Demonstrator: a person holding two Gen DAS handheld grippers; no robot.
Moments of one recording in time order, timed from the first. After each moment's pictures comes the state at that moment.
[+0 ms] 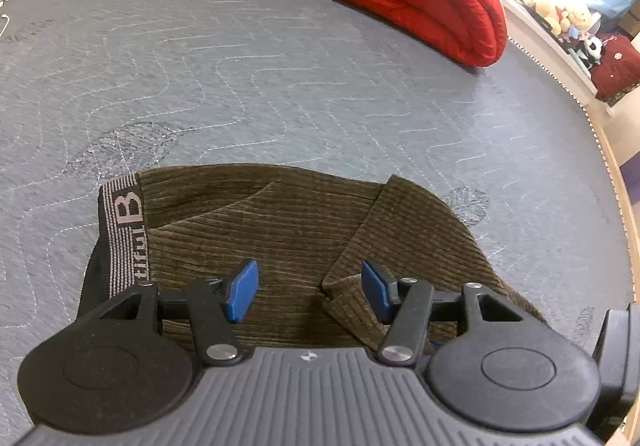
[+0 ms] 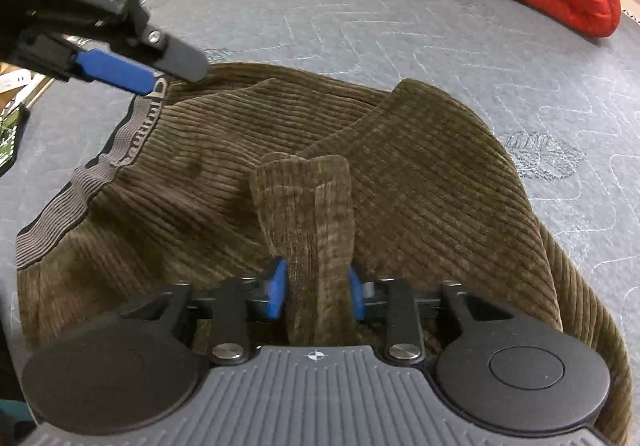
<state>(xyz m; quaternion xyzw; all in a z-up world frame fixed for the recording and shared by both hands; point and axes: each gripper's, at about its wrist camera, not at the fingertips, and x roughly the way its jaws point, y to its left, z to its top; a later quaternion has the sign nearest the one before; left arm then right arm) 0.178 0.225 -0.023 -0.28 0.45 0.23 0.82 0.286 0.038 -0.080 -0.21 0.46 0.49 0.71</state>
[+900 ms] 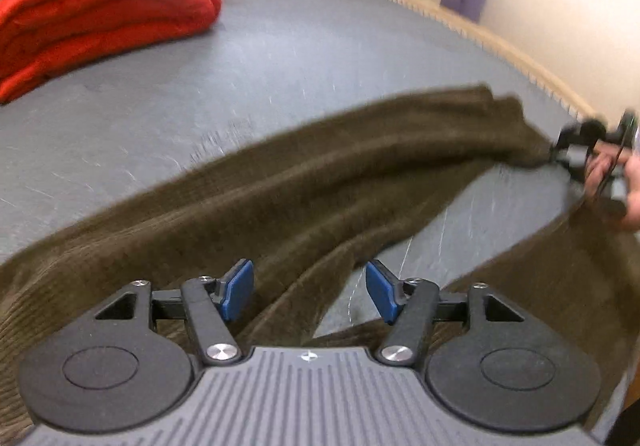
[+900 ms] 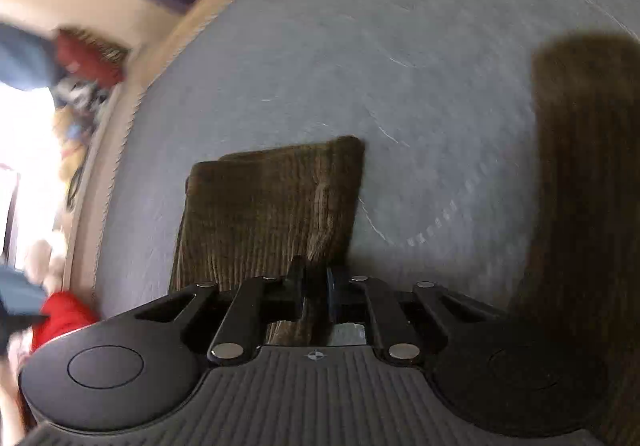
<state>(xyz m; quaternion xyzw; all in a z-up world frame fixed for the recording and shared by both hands) 0.232 0.024 -0.080 -0.02 0.43 -0.04 0.90 0.433 -0.482 -0.150 0.49 0.35 -0.12 0.79</state>
